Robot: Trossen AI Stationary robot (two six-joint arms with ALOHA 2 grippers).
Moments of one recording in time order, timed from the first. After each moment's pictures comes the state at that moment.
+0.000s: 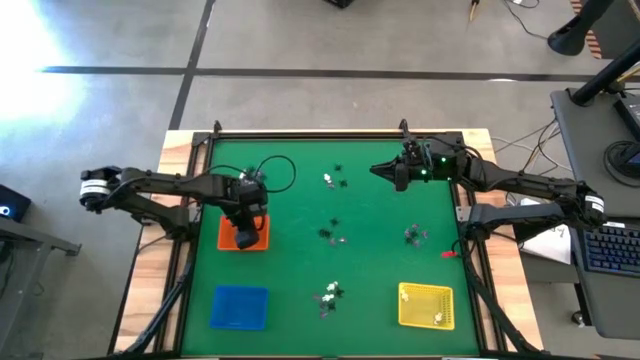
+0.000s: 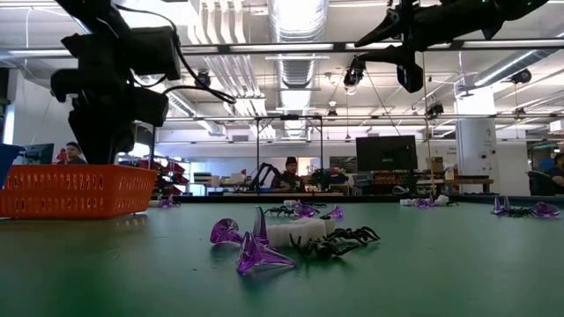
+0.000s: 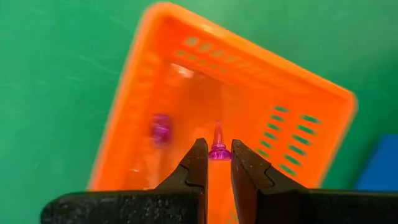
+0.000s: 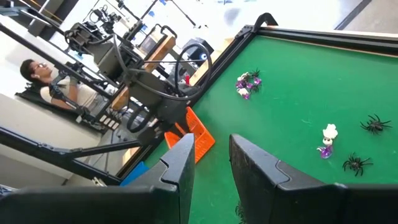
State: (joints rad) left arm 0.16 1.26 0.69 -0.80 0.22 -0.26; right arm -0.39 0.96 0.70 0.03 -0.26 0.72
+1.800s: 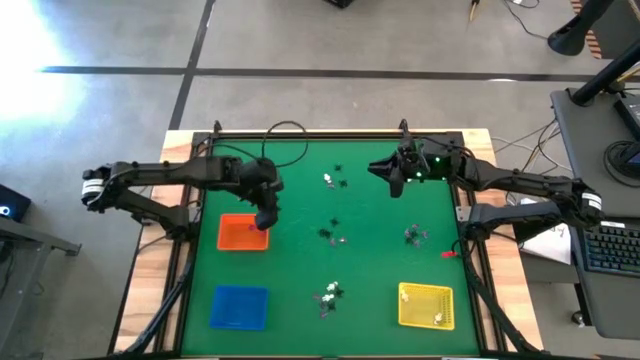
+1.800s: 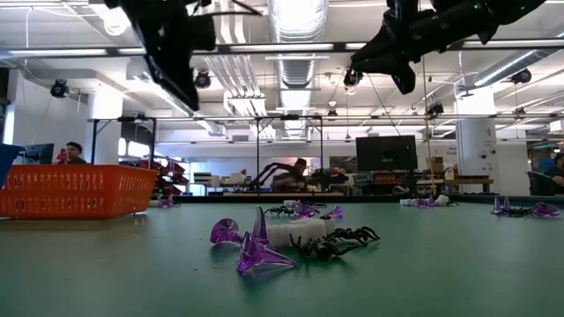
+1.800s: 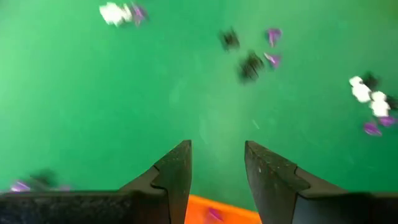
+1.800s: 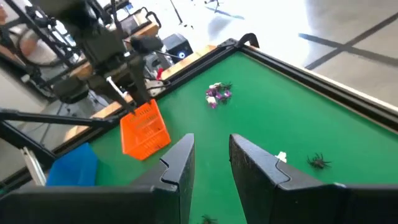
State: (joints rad) left arm 0.17 1.29 1.06 -0.79 0.04 -0.16; right arm -0.40 1.01 0.70 0.03 -0.20 0.39
